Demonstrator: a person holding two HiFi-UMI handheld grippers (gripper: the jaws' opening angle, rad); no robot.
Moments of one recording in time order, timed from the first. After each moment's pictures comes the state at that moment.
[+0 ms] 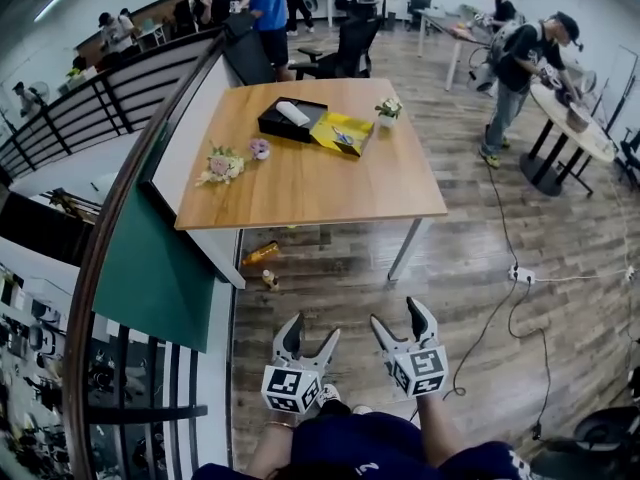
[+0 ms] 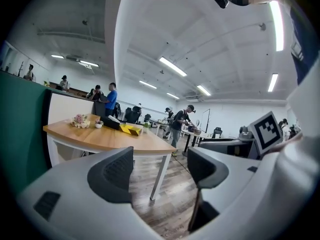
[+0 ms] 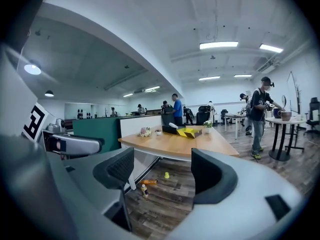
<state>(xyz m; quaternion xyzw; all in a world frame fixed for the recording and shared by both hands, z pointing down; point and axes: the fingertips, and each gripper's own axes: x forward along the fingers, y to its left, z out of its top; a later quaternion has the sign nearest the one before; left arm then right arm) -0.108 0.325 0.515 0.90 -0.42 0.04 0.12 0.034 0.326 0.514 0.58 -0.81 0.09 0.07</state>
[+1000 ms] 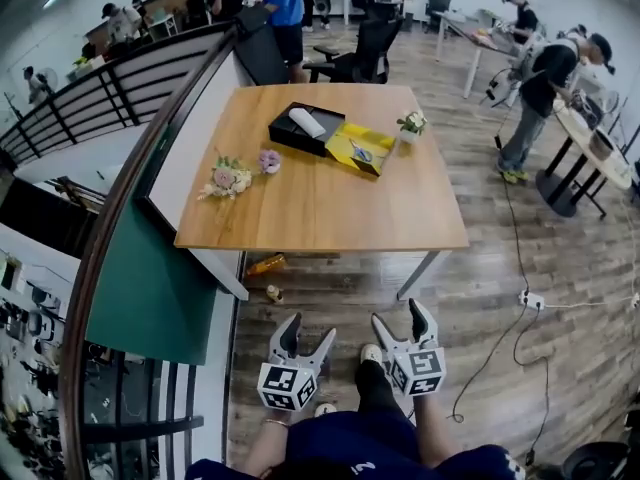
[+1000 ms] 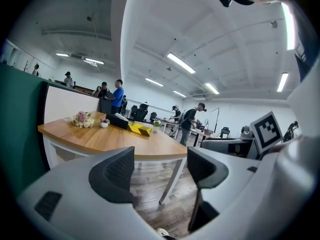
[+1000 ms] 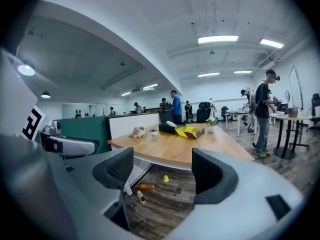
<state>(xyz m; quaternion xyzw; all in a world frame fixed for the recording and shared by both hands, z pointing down) -0.123 0.199 0.539 0.88 -0.45 0.05 0.14 0.034 0.194 0.537 0.58 -0.80 0.11 0.08</state>
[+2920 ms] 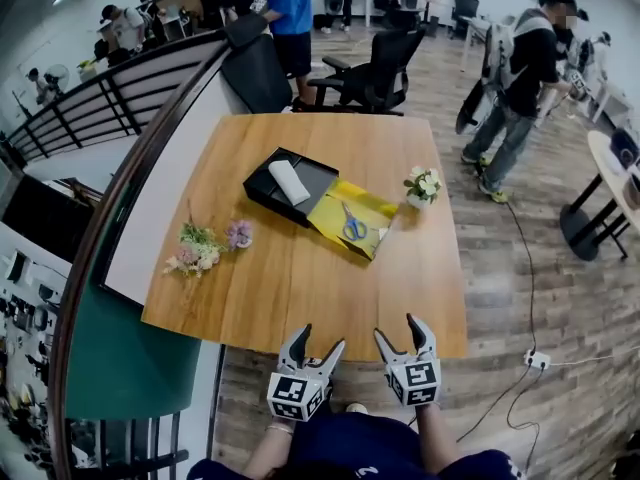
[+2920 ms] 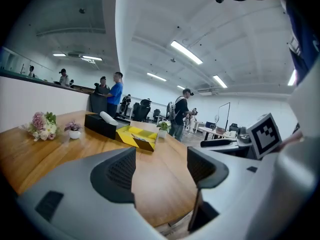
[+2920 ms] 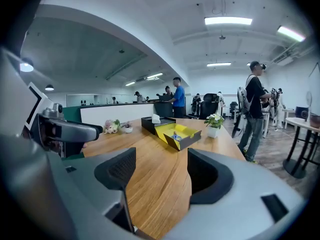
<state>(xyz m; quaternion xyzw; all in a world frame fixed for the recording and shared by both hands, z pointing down) 0.011 -0.088 0.551 0.87 -0.47 0.08 0.14 0.150 -0.102 0.573 0.54 -0.82 0.12 0.14</state>
